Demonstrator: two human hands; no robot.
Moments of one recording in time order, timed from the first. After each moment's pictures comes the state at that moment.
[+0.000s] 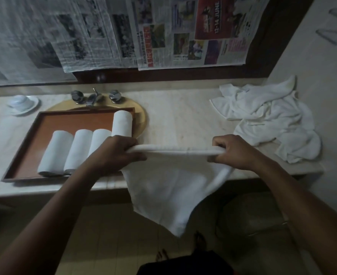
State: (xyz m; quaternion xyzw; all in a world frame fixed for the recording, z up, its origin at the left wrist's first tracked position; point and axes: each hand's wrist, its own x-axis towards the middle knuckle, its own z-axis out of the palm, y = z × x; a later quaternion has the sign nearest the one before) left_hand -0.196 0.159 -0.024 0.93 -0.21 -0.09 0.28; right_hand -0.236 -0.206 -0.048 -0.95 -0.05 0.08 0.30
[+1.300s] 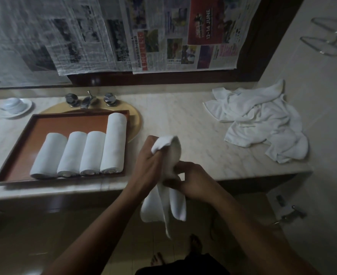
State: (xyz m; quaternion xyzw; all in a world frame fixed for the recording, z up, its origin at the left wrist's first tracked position) left_hand -0.258 0.059 -0.044 0.77 -0.10 -0.02 0.62; right_hand -0.294 -0.100 -0.058 -0.90 -0.01 0.14 0.42
